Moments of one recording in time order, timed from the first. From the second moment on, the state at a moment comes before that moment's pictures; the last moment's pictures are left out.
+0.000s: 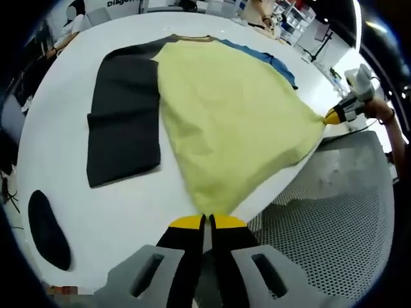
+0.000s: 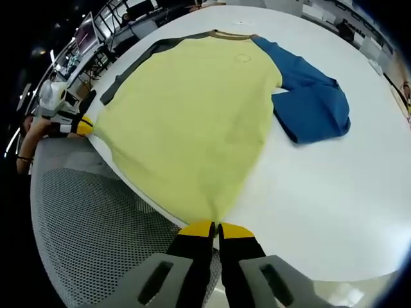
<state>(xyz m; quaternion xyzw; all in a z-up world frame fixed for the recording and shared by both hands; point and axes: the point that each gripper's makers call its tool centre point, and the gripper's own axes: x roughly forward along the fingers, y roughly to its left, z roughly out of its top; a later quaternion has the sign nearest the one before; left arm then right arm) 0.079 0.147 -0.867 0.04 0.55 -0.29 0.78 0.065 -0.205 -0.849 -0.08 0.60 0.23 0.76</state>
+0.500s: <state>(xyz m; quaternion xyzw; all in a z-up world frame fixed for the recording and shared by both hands) 0.077 0.149 -0.856 0.03 0.54 -0.29 0.79 0.066 -0.206 -0.846 -0.08 0.60 0.23 0.76</state>
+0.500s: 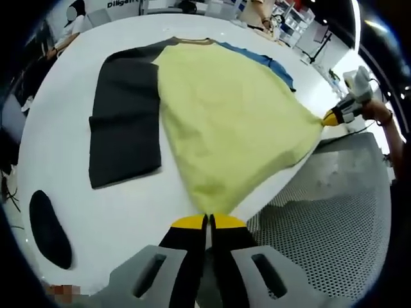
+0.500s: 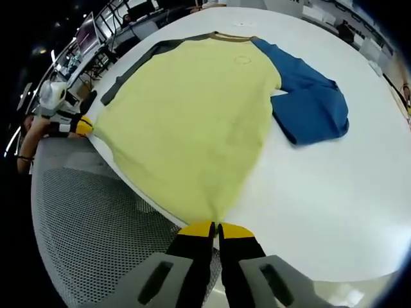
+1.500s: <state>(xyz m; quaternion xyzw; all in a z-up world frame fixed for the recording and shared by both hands) 0.070 0.154 -0.859 0.06 0.56 -0.29 0.77 0.057 -0.211 -0.865 -0.09 0.62 0.24 0.74</state>
